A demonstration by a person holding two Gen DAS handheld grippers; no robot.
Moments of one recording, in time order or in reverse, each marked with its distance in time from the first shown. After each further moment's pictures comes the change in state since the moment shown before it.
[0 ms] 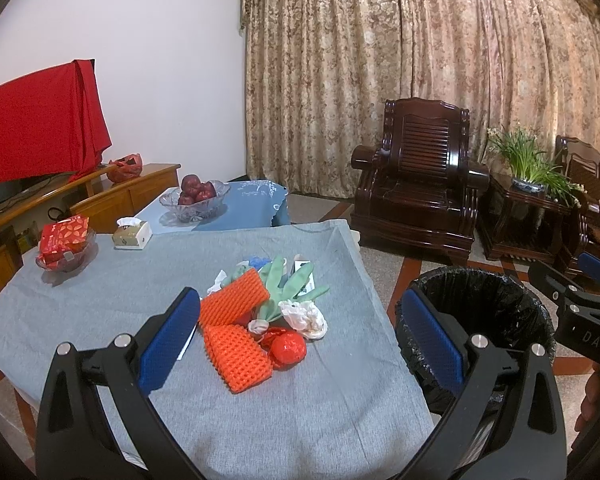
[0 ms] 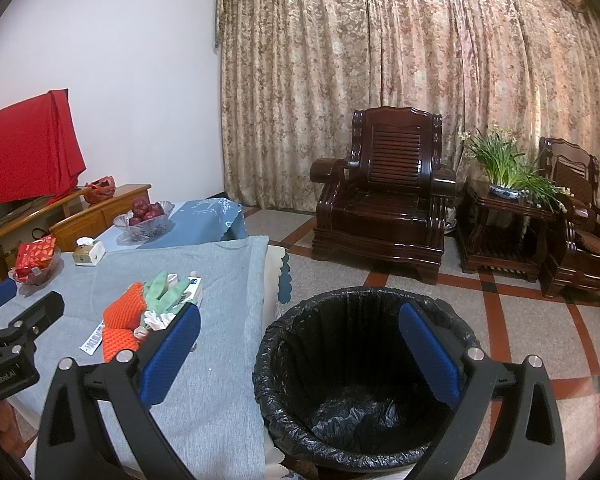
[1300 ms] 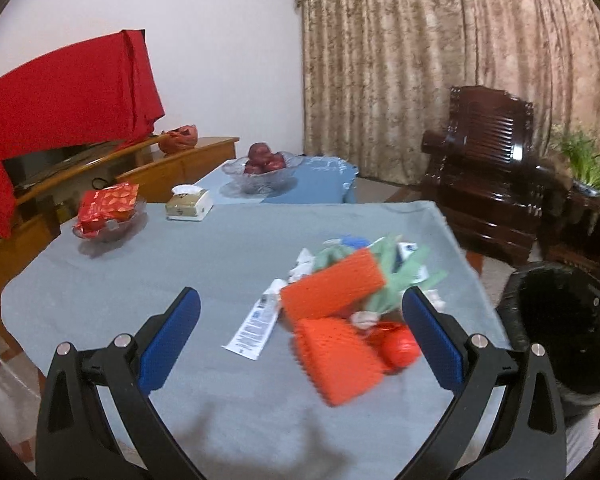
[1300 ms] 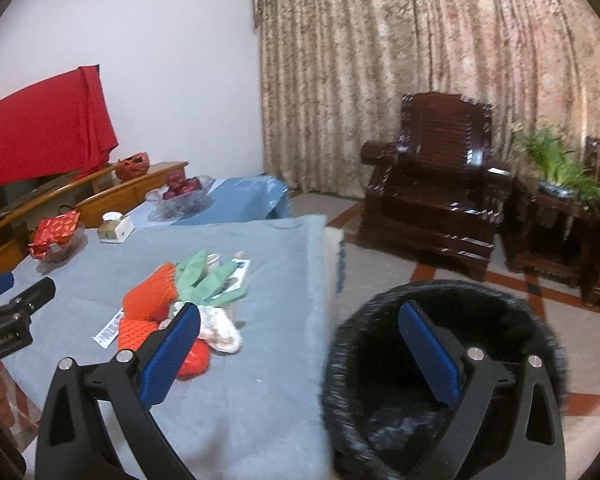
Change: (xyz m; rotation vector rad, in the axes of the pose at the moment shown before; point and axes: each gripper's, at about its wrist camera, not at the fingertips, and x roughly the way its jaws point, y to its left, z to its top) left arm 0.065 0.102 -0.079 -0.065 0.065 0.202; right arm 0.091 0.075 -0.024 -0.051 0.063 0.156
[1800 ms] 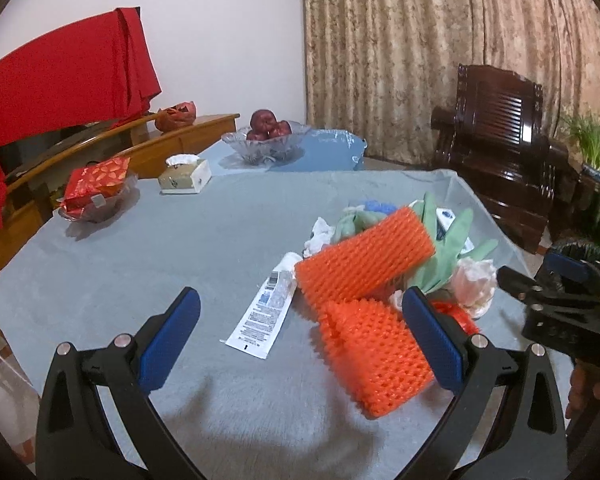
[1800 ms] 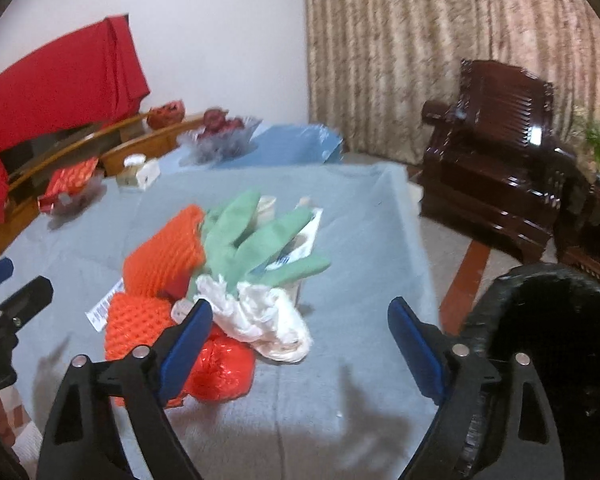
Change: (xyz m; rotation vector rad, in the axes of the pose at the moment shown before) left arm 0.072 0.020 -0.007 -0.013 0.087 -0.022; right arm 0.124 0.058 -0.026 -0.087 0.172 0.130
